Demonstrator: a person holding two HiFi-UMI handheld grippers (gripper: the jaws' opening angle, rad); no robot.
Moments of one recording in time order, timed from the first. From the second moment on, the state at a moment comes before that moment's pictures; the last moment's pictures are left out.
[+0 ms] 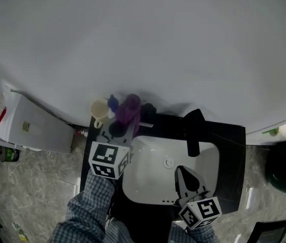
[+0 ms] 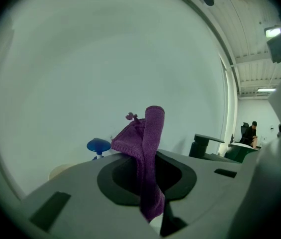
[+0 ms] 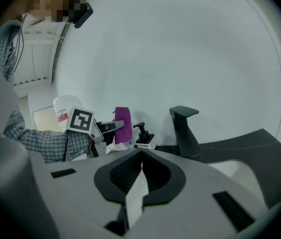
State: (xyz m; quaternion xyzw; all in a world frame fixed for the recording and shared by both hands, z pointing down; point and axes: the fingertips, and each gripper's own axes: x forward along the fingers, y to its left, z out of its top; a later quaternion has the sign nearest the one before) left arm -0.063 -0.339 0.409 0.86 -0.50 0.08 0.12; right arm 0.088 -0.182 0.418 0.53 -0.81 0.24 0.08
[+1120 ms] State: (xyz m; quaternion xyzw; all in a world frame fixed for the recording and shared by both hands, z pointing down) left arm -0.057 -0.373 0.490 0.81 -0.53 0.19 0.13; right arm 0.121 -0.190 0.444 0.53 -0.80 0.27 0.09
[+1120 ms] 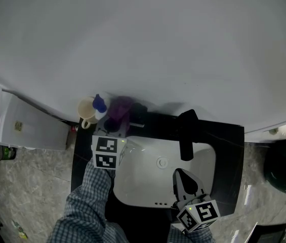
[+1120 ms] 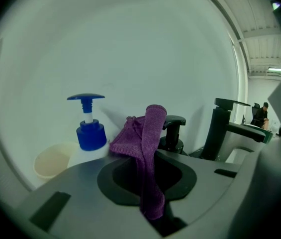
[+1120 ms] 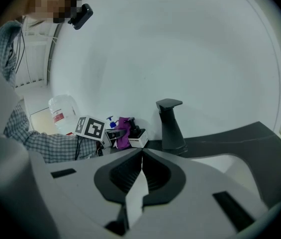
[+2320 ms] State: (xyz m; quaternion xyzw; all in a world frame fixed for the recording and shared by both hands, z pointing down) left arm -0.051 -0.325 0.423 0.84 -0.52 0.13 0.09; right arm 0.110 -0.195 0.440 0.52 -0.80 0.27 0.08
